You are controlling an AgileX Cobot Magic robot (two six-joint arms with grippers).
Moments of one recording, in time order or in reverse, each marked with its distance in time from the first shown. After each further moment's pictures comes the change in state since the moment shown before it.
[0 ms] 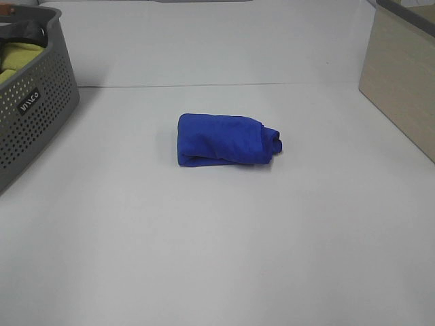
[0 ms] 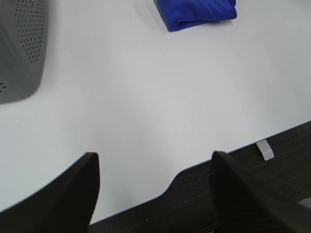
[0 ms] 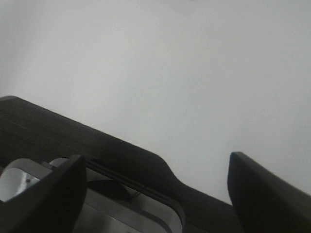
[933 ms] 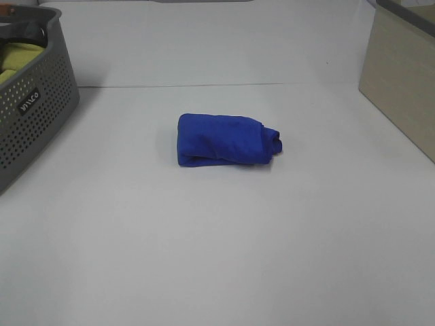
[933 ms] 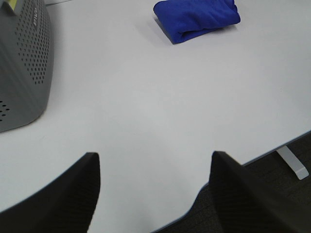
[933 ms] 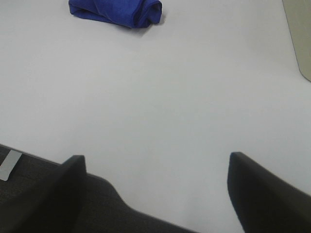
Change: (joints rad) left arm 0.000 -0.274 0.275 -0.009 -0.153 0.135; right arm 0.000 -0.560 0.329 -0.148 -0.138 0.026
